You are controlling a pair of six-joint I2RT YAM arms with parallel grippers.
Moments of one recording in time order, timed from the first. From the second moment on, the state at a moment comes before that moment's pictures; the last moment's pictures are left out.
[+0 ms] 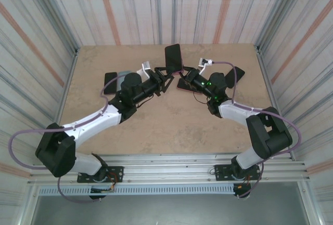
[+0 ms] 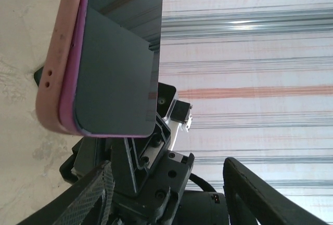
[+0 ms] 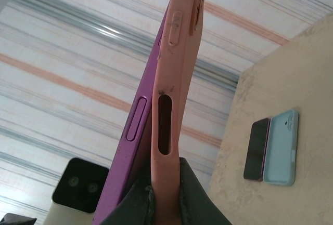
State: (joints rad) left arm -0.70 1.38 0.91 0.46 0.18 -1.50; right arm 0.46 1.54 0.75 0.92 -0.39 1.24
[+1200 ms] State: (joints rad) left arm -0.70 1.45 0.92 0.55 0.17 -1.54; right arm 0.46 1.56 0.74 1.00 -0.38 1.19
